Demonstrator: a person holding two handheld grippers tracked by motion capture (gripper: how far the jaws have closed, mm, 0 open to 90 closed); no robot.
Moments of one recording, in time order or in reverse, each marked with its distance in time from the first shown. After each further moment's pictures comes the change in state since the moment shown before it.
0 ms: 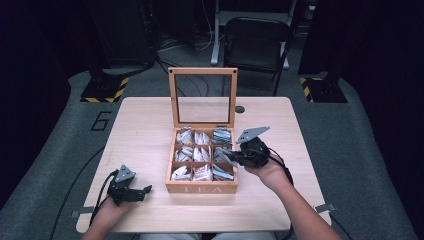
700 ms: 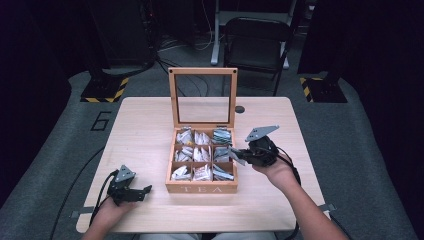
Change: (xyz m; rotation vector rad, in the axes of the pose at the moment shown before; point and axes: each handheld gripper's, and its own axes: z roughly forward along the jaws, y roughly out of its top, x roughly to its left) left arm 0.000 0.000 0.000 0.000 0.000 -0.001; right arm -0.014 -0.012 -0.014 -0.004 -0.042 0.034
